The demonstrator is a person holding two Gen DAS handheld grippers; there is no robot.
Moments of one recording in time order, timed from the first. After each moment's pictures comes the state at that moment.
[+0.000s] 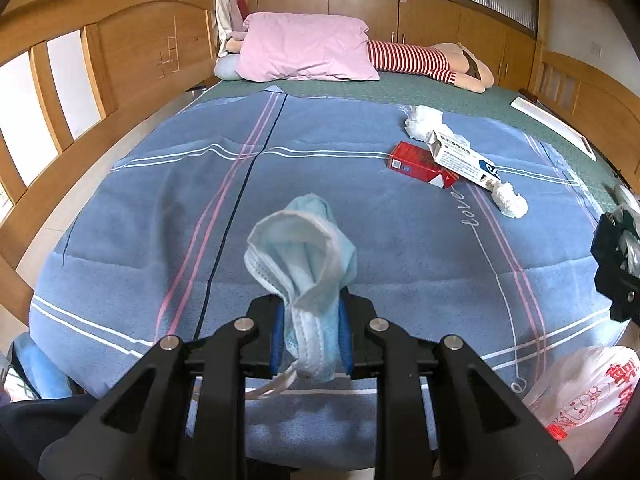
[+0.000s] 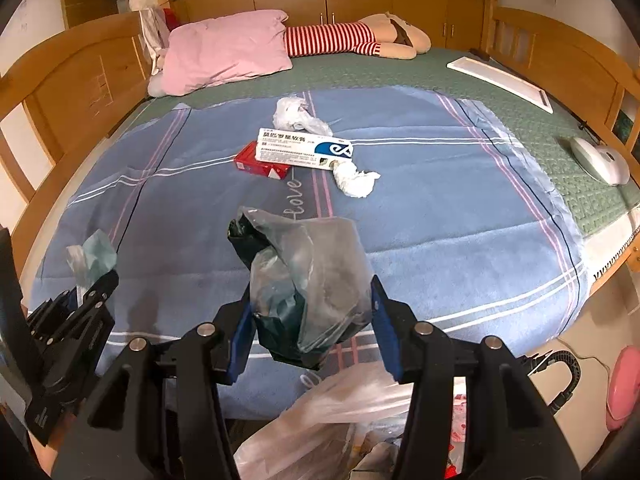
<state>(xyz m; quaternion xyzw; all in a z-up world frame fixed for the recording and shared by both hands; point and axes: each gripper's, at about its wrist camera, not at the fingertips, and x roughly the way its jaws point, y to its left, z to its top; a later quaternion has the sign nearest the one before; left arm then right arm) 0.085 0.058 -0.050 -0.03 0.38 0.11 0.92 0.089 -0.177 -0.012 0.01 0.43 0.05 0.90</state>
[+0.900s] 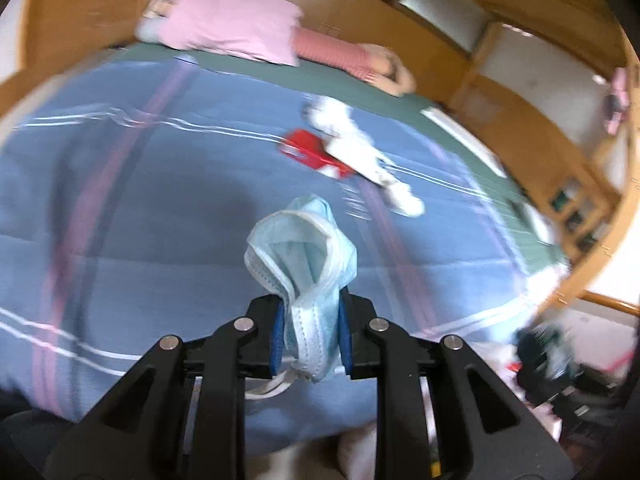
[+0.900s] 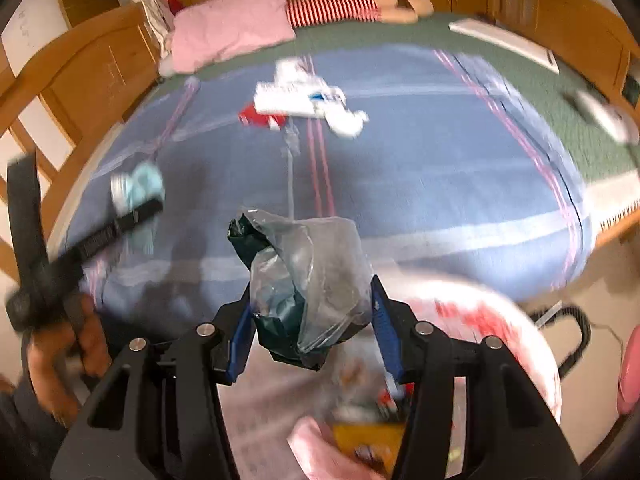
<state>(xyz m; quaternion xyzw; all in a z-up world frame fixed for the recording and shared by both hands) 0.088 0.052 -0.051 -0.16 0.39 -0.11 0.90 0.028 -0.229 -0.026 0.04 0.49 0.08 0.87</state>
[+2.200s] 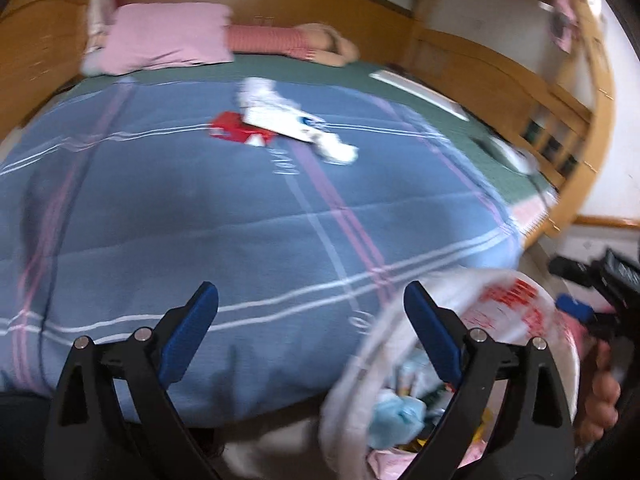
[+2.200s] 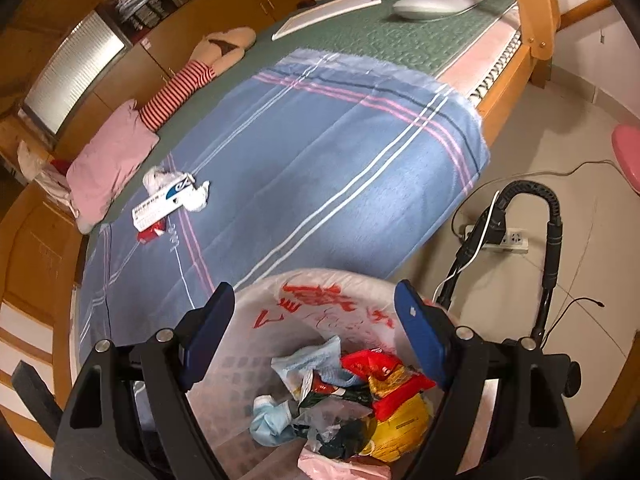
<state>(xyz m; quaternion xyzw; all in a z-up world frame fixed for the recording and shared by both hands) 0.055 -0.020 -0.061 -0.06 0.40 -0.13 0.91 -0.013 -0.342 -0.035 0.29 0.41 -0.12 0.86</state>
